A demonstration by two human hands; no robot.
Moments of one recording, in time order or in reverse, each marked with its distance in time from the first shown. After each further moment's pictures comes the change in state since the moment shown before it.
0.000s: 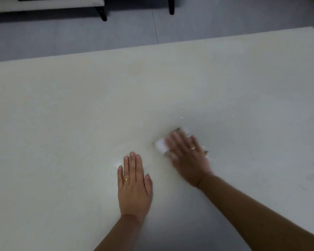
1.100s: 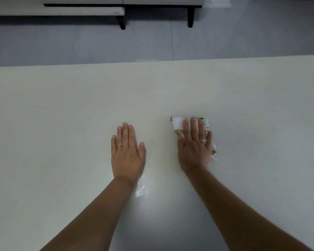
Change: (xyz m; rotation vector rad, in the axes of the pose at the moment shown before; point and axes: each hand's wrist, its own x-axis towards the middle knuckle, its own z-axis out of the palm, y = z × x) left_hand 0.147 -0.001 -0.018 0.048 0.088 -0.111; right_hand 0.107 0.020 -0.010 0.263 0.061 0.448
